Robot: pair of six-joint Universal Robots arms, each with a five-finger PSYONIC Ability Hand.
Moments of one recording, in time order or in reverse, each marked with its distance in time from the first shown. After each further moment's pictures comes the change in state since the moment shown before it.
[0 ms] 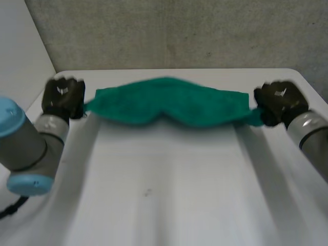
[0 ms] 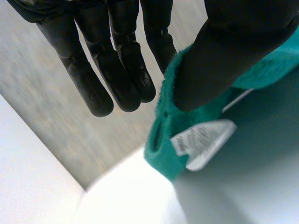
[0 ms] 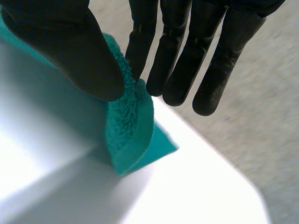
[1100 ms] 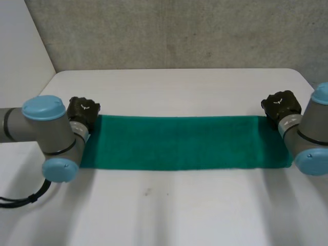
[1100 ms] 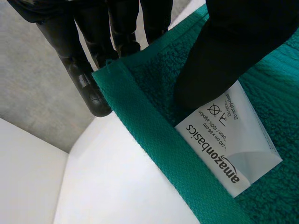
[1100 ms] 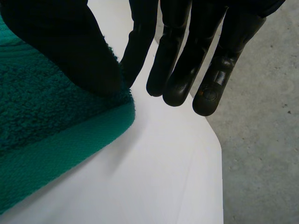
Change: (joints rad) left arm -0.049 -0.383 0.418 -0.226 -0.095 0.271; right arm -0.010 0.440 -0.386 -0.006 0.211 -0.286; left_hand 0.000 0.000 0.000 0.003 0.000; right_hand 0.000 0.000 0.000 0.000 0.000
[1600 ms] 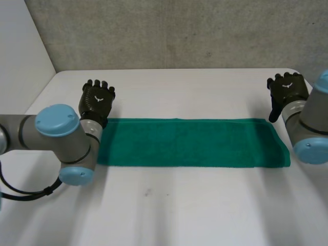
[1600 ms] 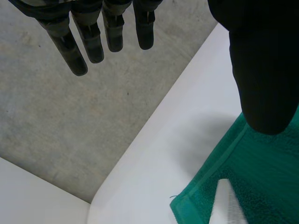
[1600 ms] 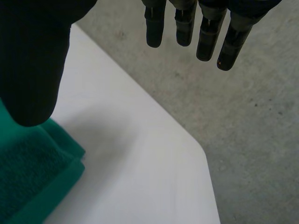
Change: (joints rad) left arm -0.085 0.002 -0.054 0.239 -0.003 0.047; right arm 0.017 0.001 -0.084 -0.008 0.076 0.203; left_hand -0.895 -0.973 -0.957 -0.970 -0.911; right_hand -0.773 -0.955 -0.973 -0.958 -0.917
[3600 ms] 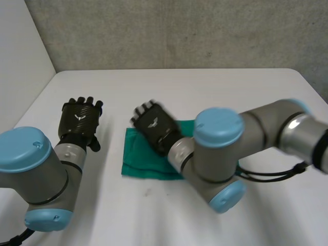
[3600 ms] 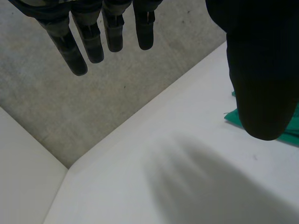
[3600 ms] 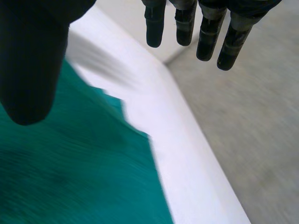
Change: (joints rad) left arm -0.023 0.404 -0.480 0.000 -0.061 -0.272; right arm 0.572 0.008 -0.030 0.036 -0.199 -0.094; left_hand 0.000 0.000 0.000 -0.003 -0.003; right_hand -0.001 -0.003 -0.002 -0.002 -0.003
